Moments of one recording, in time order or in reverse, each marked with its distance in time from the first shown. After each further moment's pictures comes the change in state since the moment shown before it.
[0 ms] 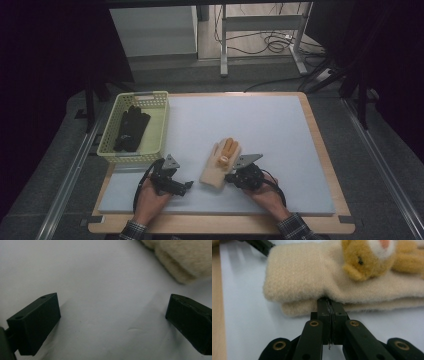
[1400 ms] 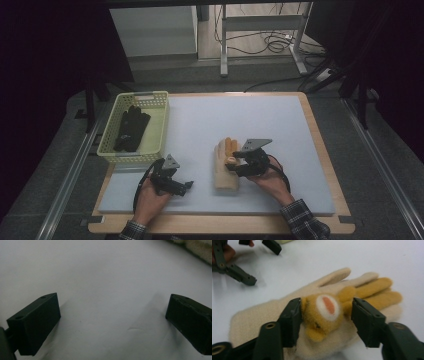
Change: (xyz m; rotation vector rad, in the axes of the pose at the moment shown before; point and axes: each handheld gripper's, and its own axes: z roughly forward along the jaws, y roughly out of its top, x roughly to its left) left arm 0.000 0.000 0.000 0.000 0.000 0.003; right arm -0.038 0.020 -0.019 -0.104 -0.050 0.004
